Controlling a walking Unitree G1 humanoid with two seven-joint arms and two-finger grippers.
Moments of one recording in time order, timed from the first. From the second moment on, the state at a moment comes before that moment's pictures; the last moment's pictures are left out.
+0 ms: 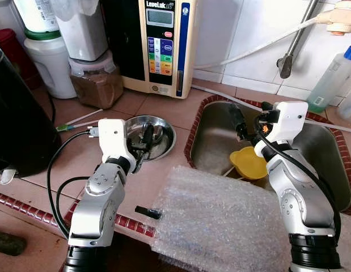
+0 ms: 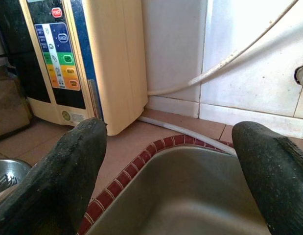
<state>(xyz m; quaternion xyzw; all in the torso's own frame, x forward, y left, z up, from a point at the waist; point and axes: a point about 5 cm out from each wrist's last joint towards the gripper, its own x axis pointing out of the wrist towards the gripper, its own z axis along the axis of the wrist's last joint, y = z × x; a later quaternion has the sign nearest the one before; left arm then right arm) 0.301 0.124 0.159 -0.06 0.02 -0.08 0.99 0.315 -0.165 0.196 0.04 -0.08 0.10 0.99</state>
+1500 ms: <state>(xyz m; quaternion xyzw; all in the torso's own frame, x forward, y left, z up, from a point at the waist) 0.301 0.119 0.158 -0.08 0.03 -0.09 0.99 0.315 -0.166 0.196 0.04 -0.08 0.10 0.99</state>
